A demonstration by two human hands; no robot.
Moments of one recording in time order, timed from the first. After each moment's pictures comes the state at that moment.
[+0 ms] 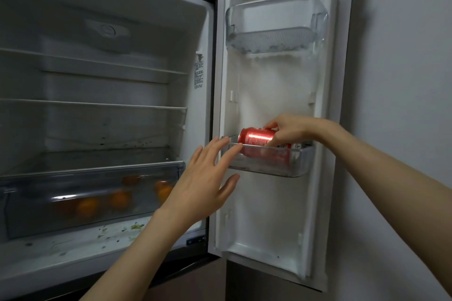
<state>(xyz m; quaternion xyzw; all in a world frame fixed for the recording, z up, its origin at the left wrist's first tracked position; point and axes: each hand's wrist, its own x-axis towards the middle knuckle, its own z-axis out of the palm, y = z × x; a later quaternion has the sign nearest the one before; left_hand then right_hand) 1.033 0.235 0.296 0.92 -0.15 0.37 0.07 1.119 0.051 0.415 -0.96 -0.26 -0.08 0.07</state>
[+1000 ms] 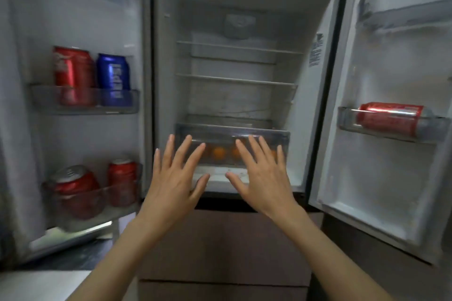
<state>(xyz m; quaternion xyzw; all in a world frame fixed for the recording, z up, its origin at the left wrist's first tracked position) 0.777 0.386 0.205 0.90 0.16 0.39 -0.03 0.900 0.235 0.227 -0.81 -0.47 -0.30 0.16</state>
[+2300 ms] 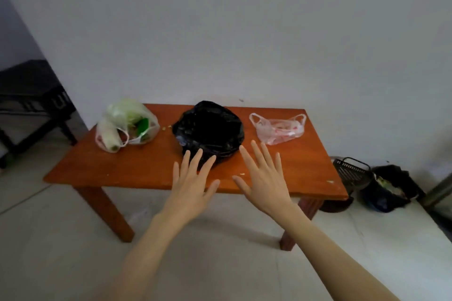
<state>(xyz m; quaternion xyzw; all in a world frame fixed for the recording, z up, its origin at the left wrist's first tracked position) -0.094 0.407 0.013 0.47 0.87 0.16 0.01 0.027 0.543 0.017 -0.25 -0.95 0.06 0.16</state>
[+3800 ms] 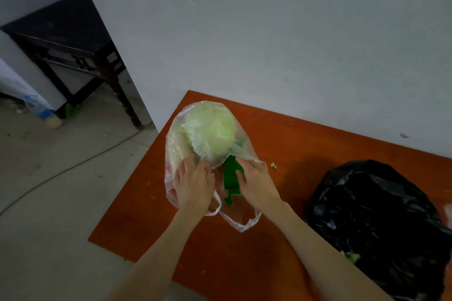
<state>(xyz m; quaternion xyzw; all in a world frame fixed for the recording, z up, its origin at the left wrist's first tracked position) -0.656 0.431 -0.109 0.17 0.97 0.19 0.02 -0.591 0.564 -0.097 -0.16 -0.95 0.28 0.00</state>
